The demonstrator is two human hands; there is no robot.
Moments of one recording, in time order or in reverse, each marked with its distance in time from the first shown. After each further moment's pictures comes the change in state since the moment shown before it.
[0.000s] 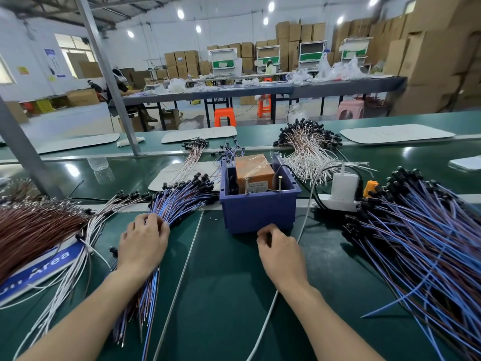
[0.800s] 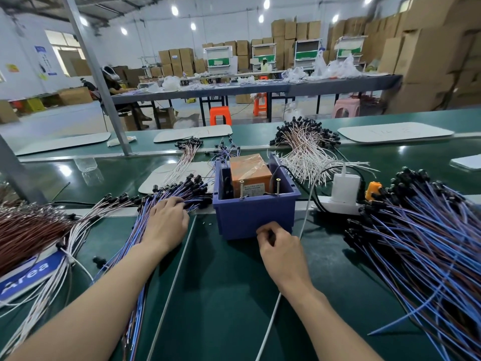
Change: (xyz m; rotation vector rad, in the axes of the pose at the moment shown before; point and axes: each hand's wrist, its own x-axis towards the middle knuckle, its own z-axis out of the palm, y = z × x) left_hand 0.062 0.044 0.042 0.005 -0.039 0.287; right_hand 0.018 0.011 0.003 0.212 0.055 0.019
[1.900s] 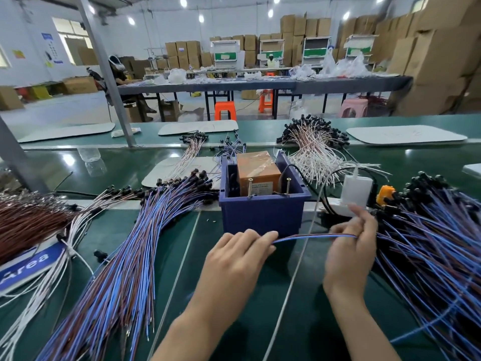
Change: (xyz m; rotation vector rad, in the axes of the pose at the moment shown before) left_hand -0.108 0.132 -0.038 -0.267 0.469 0.549; right_hand 0.000 -0.003 -0.055 0.456 0.673 0.077
